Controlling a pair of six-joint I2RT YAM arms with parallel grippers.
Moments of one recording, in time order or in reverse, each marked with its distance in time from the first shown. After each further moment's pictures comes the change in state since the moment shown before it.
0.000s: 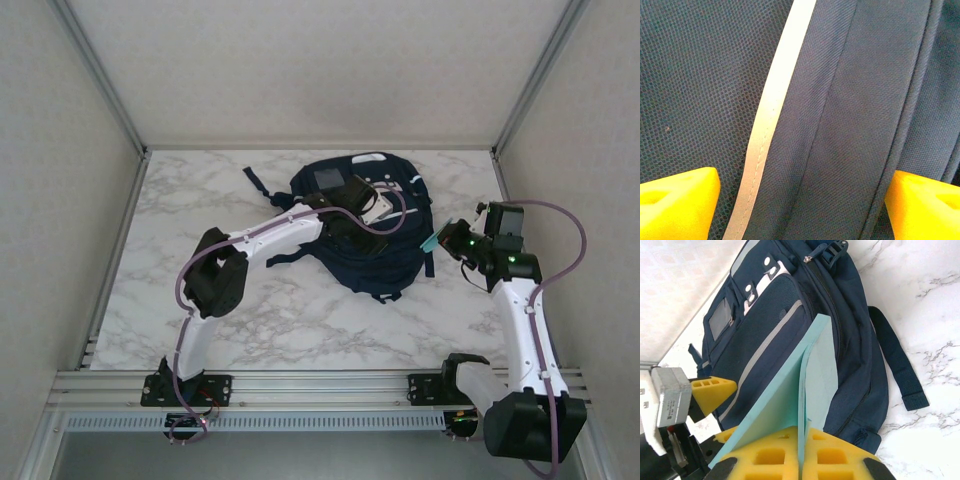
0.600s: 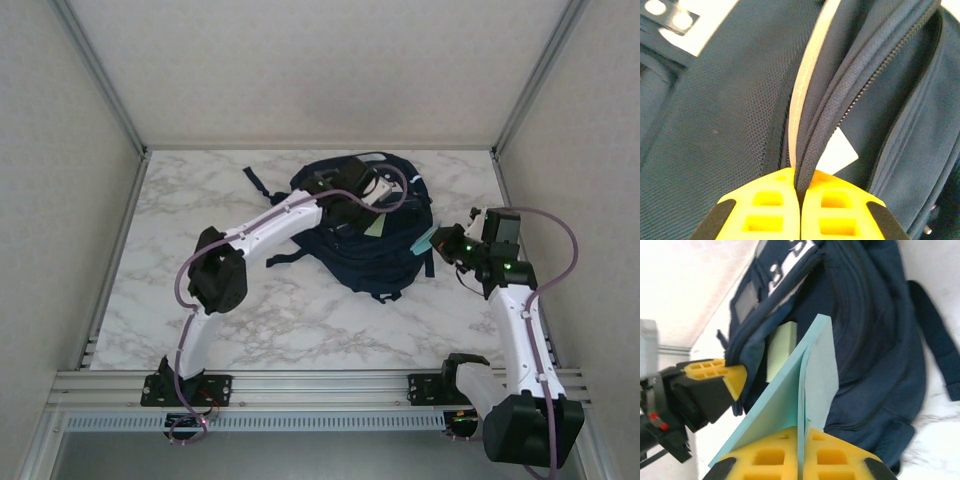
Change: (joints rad) left arm 0.037 0.048 0.249 -0.171 -0.019 -0.103; right arm 0.000 -0.023 -0.103 0.127 -0.159 0.080
